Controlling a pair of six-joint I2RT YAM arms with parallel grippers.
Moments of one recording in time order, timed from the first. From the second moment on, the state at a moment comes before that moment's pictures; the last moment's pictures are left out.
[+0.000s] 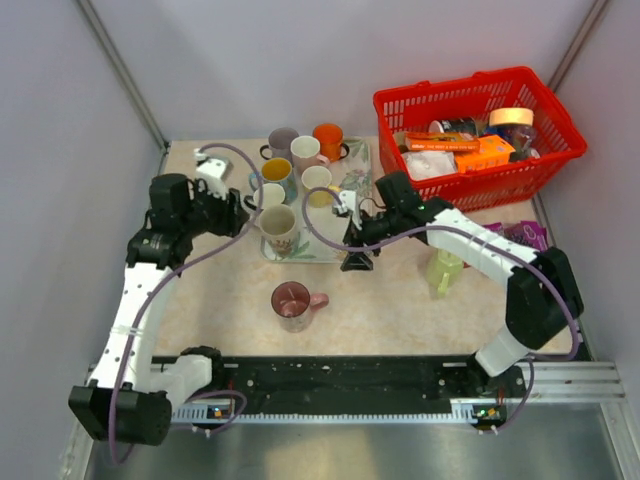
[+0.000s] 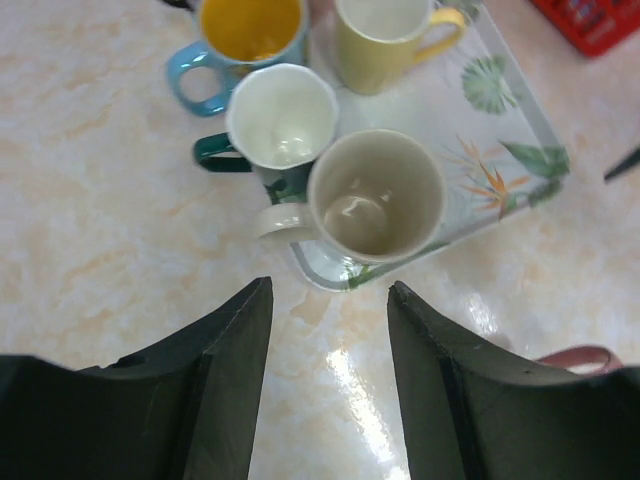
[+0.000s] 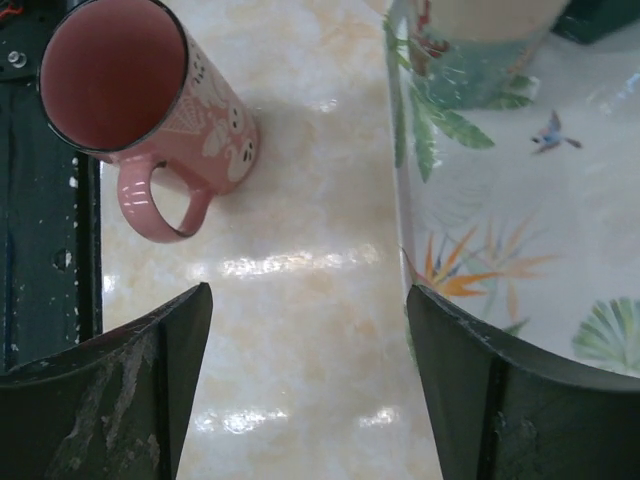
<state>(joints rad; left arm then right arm) -0.14 1.05 1.12 -0.60 0.35 0.18 0.58 1.55 1.17 -0.46 -0.76 -0.51</state>
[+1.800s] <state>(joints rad) 0.19 0.88 0.96 -0.50 0.50 -0.07 0.61 1.50 1.16 -0.67 -0.55 -0.71</state>
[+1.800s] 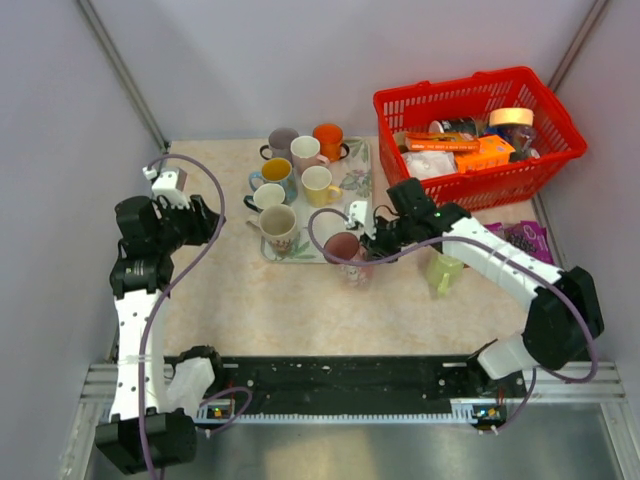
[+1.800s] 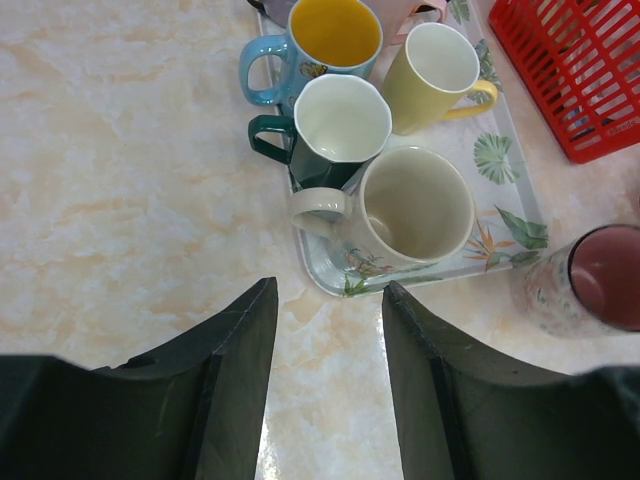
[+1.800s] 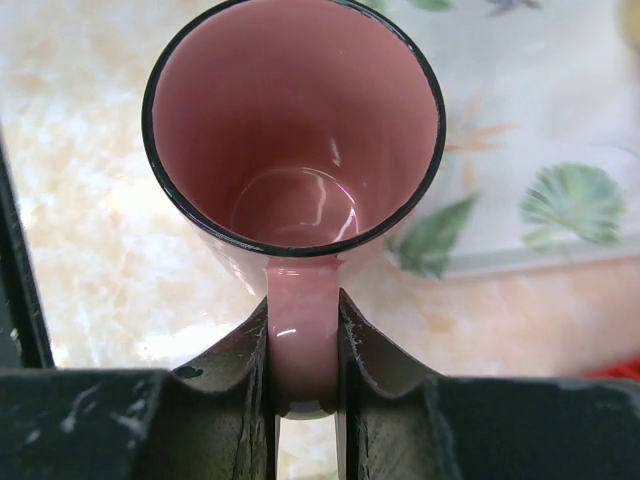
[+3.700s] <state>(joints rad) 0.22 0.89 0.98 -0.51 0.53 -0.07 0.60 2.01 1.35 0.16 0.38 0.10</state>
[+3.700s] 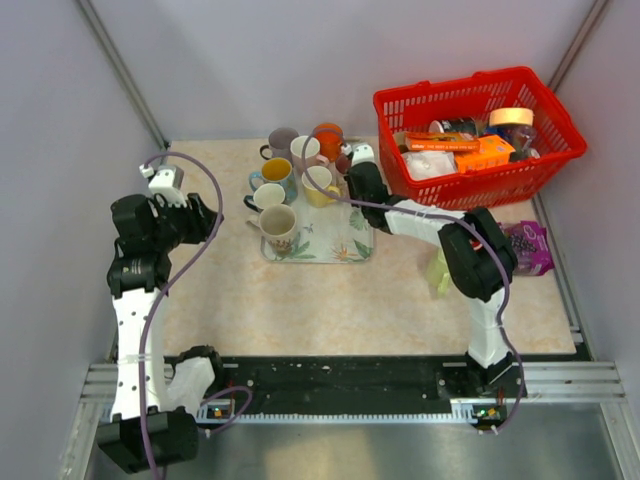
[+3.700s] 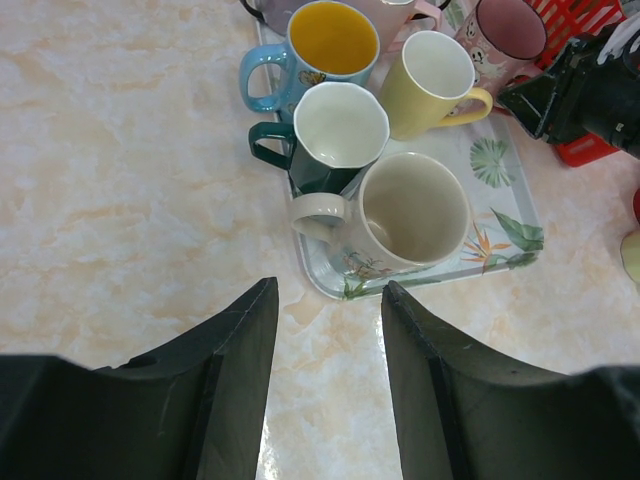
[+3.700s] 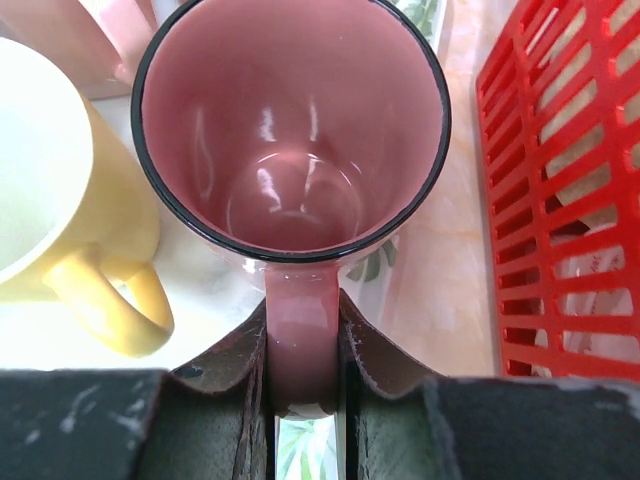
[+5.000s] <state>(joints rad) 0.22 1.01 1.01 -0.47 0.57 -0.10 0.24 1.04 0.90 -0.61 0.12 -0.01</state>
